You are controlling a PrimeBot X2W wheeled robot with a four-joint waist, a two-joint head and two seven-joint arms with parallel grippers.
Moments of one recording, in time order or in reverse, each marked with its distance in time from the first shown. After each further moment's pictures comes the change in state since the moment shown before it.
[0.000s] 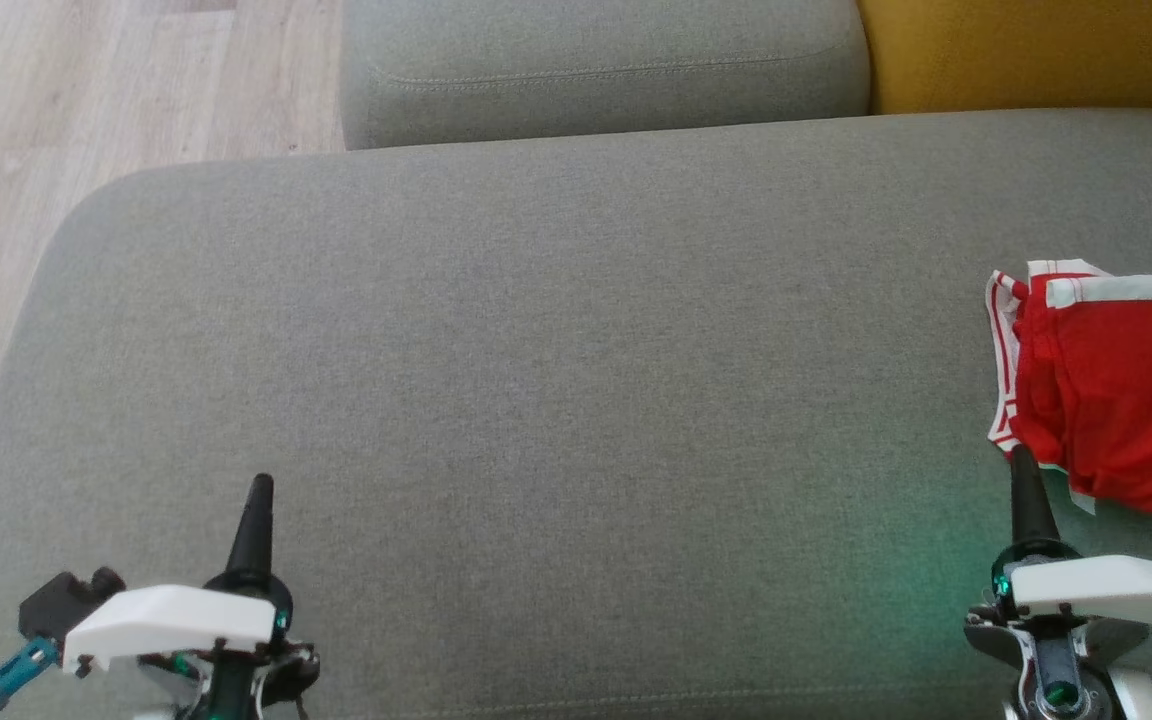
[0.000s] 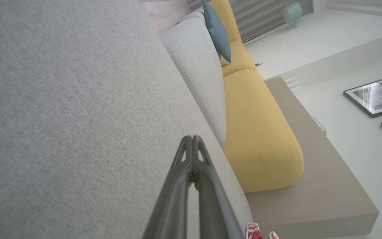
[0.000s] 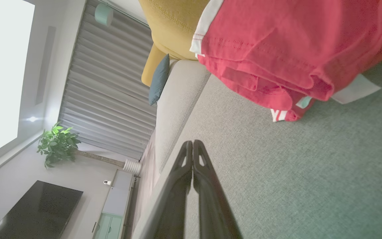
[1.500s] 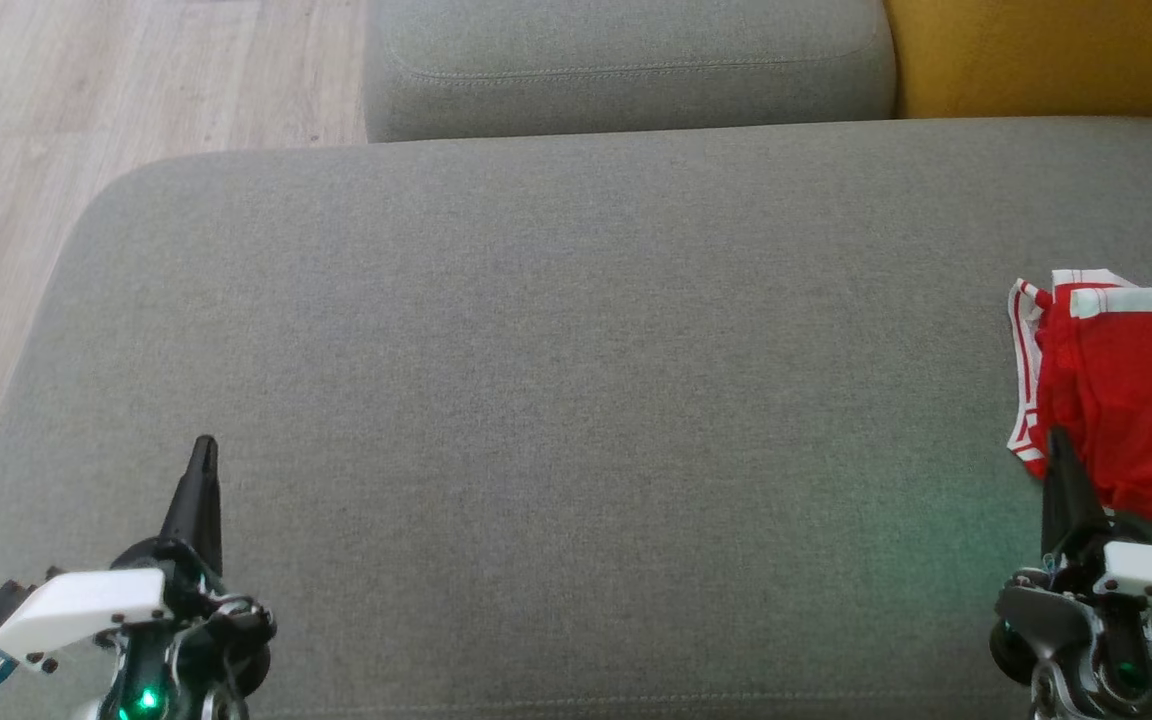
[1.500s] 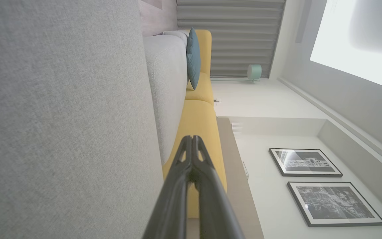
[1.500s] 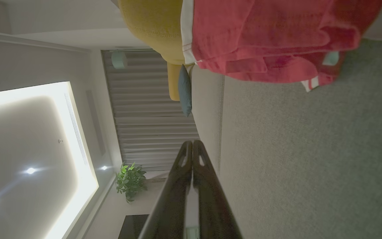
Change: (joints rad) left arm -0.062 0.000 0.118 0.035 -0.455 -0.069 0.123; right arm -0.021 0.000 -0.071 -0.037 0.493 0.000 0.120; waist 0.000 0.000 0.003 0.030
